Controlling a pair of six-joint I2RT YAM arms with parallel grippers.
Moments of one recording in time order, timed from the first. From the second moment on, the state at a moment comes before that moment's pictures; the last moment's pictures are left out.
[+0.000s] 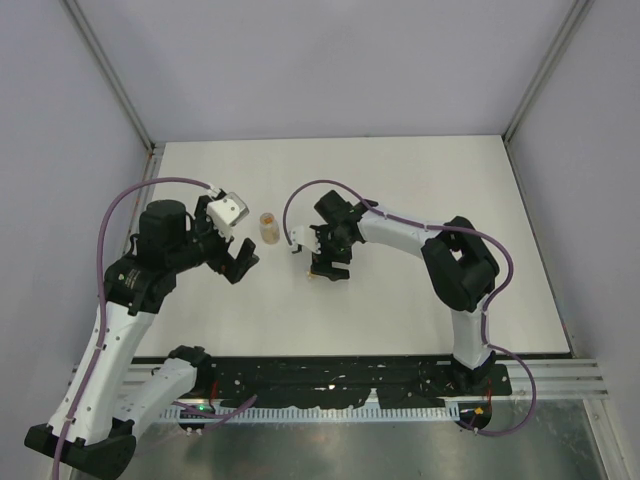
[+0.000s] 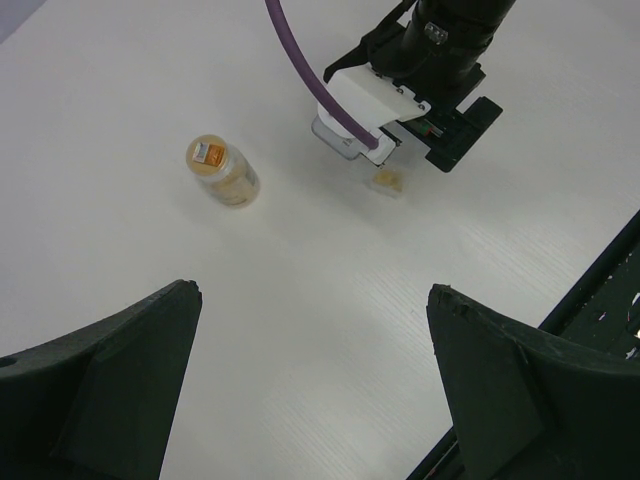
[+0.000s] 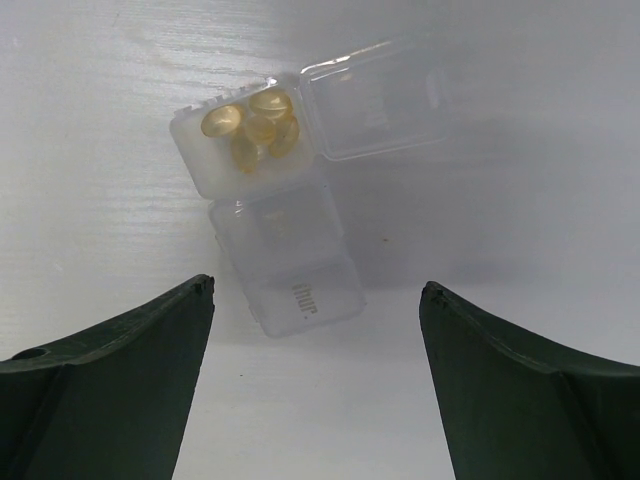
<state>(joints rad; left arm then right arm) -0.31 0.84 1.13 -0.83 0.38 0.34 0.73 1.97 1.42 -0.66 -0.31 -0.84</state>
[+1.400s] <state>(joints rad) -0.31 0.86 1.13 -0.83 0.38 0.34 0.78 2.00 1.42 -0.64 -0.27 -0.89</state>
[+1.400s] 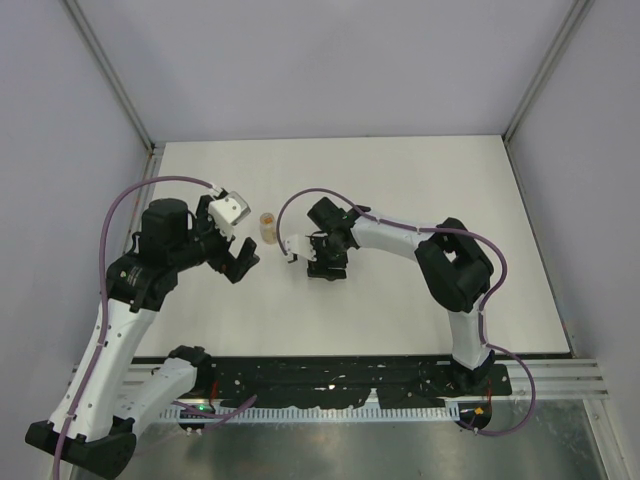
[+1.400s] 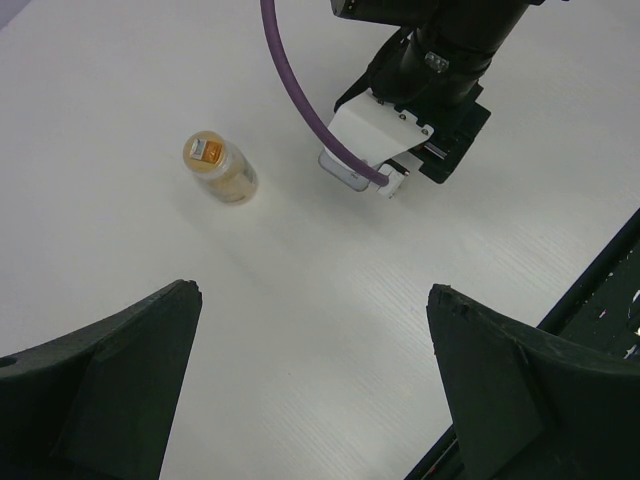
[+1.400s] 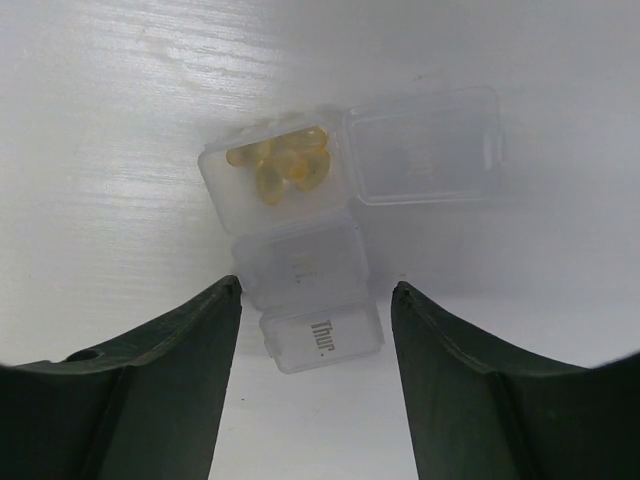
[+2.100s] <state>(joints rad) -0.31 0.86 1.10 -0.79 0.33 0.25 0.78 1.90 1.32 -0.64 -0.28 -0.85</state>
